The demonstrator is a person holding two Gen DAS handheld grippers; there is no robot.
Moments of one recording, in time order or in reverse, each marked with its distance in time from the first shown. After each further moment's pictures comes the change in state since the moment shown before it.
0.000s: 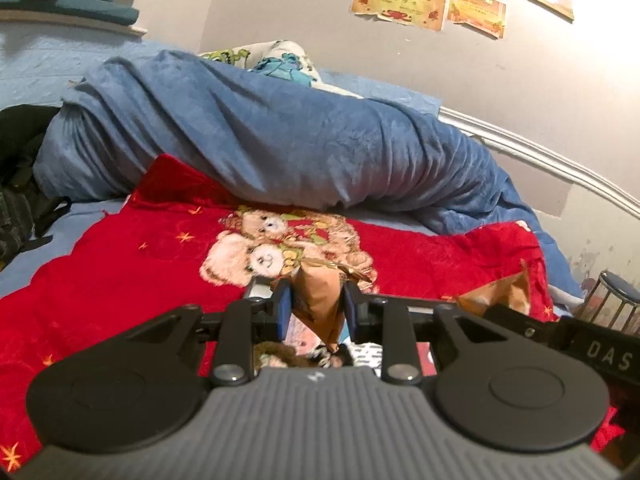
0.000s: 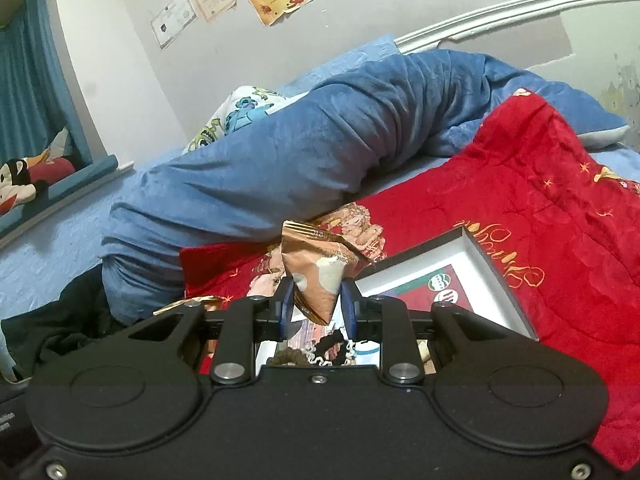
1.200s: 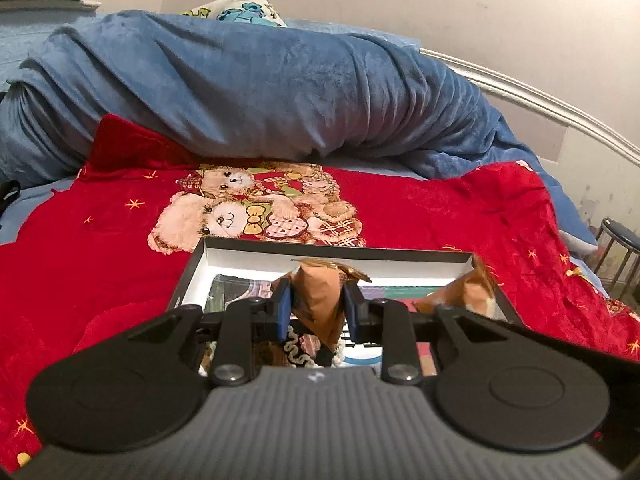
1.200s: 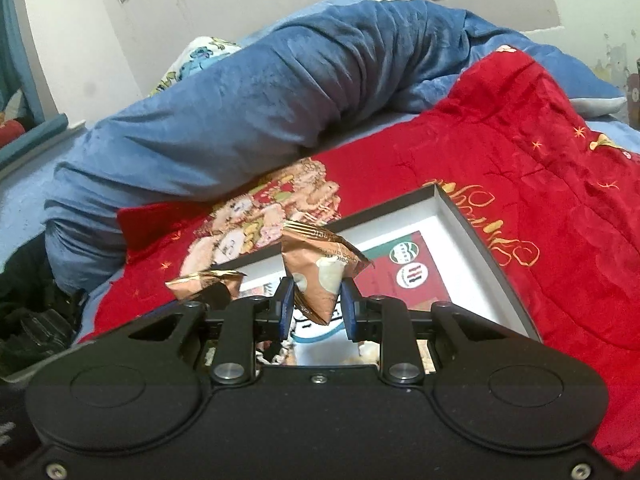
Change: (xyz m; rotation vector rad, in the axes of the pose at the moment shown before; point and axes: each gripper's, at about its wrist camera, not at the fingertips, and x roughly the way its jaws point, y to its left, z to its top) left arm 0.084 -0.027 -0.036 0.096 0.116 -0.026; right arm 0.085 -0.032 -0.024 -0.021 0.129 -0.139
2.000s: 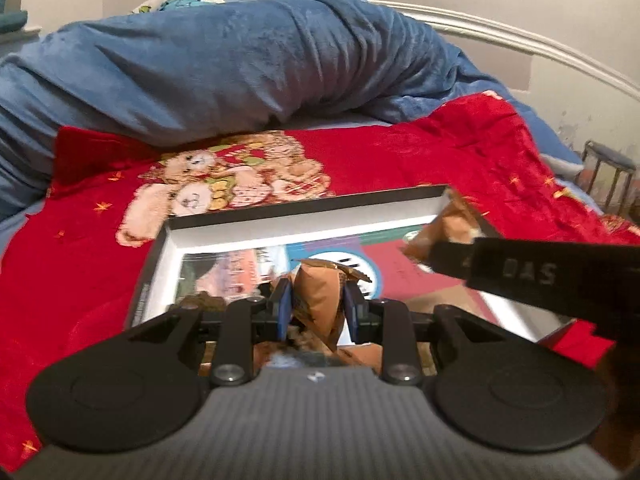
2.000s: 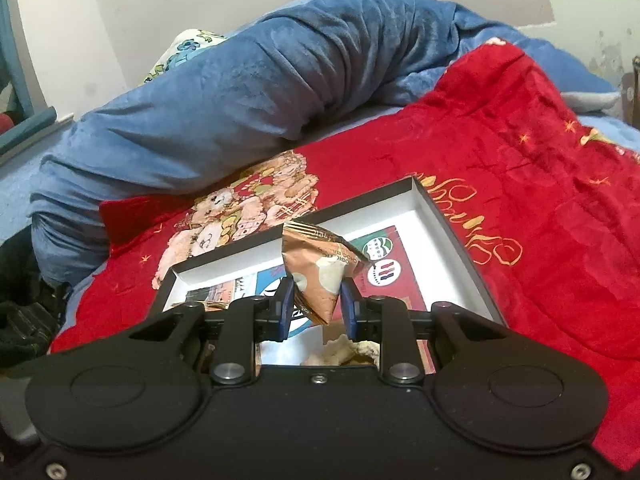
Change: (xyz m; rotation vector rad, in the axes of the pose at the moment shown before) left arm 0.015 -0.029 -0.021 0.183 0.096 -0.051; right arm 0.012 -0.028 0.004 0.006 0.024 -0.012
